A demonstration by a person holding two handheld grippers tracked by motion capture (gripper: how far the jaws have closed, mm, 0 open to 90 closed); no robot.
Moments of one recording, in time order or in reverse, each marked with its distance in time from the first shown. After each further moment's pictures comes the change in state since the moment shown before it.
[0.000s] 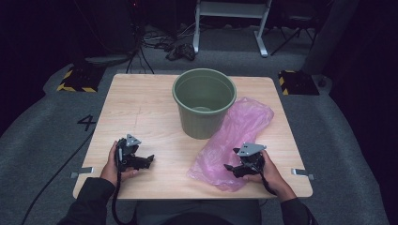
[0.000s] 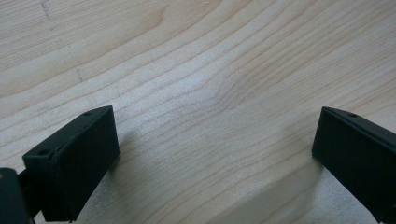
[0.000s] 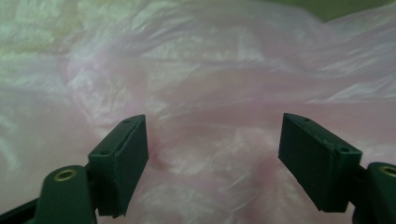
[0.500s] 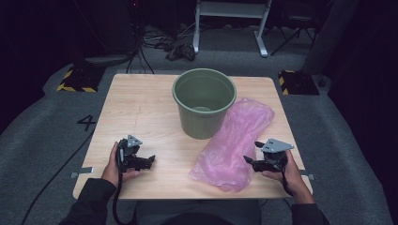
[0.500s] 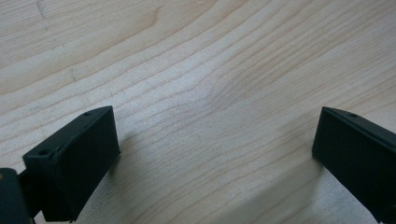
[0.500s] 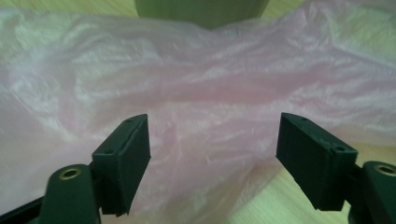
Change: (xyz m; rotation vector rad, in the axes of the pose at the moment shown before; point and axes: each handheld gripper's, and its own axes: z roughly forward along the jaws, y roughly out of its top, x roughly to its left) left arm -0.005 0.000 0.000 -0.005 0.004 -0.008; right arm -0.029 -0.021 -0.052 -0.045 -0.142 0.075
